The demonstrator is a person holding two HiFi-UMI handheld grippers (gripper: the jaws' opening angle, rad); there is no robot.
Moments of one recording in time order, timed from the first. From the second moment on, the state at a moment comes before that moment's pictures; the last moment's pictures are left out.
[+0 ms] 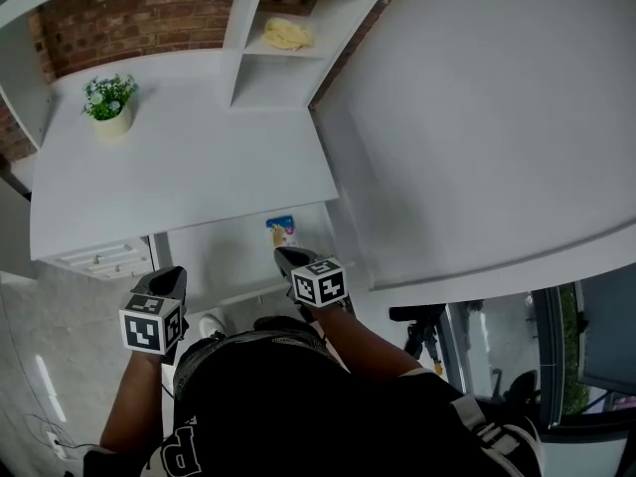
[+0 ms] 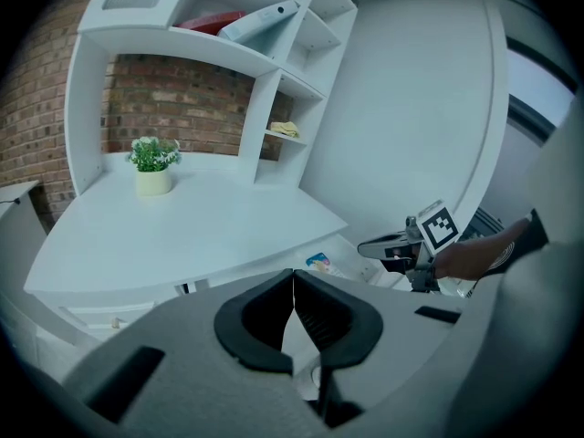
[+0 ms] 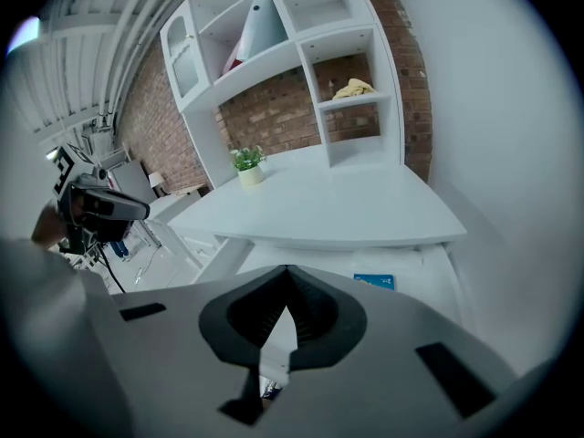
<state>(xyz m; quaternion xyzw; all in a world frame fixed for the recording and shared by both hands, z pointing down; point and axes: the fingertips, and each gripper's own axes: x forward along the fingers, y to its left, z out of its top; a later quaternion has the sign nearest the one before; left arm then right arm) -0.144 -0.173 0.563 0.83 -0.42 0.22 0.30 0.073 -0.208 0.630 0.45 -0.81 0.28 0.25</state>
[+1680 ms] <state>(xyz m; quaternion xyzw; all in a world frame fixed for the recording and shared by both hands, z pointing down) -0.028 -0.035 0.524 0.80 -0.51 0.18 0.26 0.150 -0.068 0.539 0.35 -0.89 0.22 0.20</state>
